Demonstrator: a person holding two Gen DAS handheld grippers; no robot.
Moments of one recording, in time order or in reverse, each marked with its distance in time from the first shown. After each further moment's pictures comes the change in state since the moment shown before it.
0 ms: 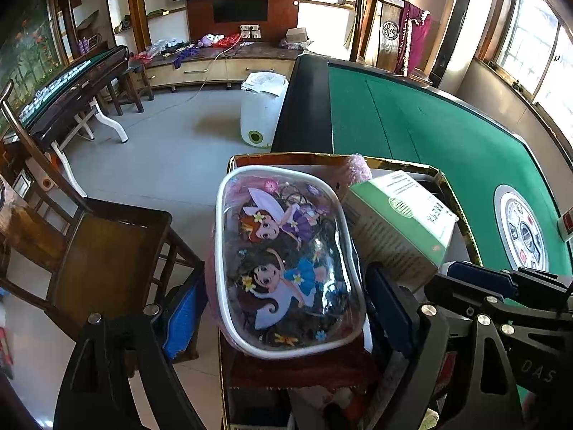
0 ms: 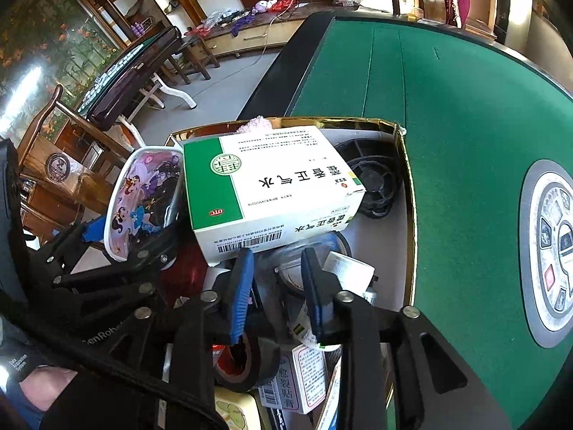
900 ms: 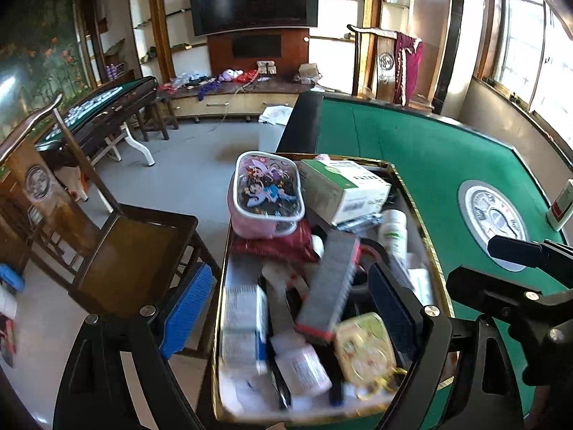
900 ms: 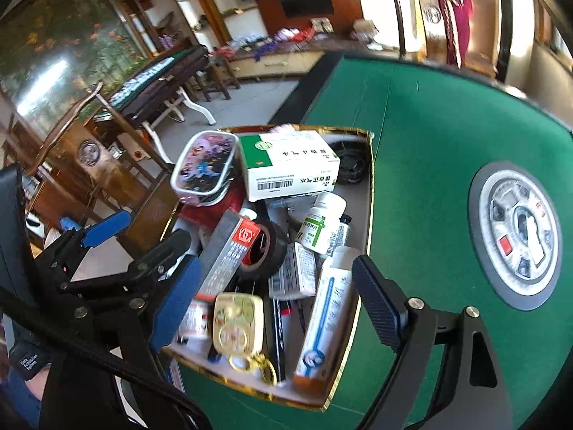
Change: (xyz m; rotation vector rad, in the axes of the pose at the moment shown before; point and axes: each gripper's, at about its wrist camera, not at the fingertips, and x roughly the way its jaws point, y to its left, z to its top) left arm -0.104 -0.043 -0.068 -0.006 -0.163 0.096; right arm -0.098 0.008 -0.068 -0.121 -0.144 0.037
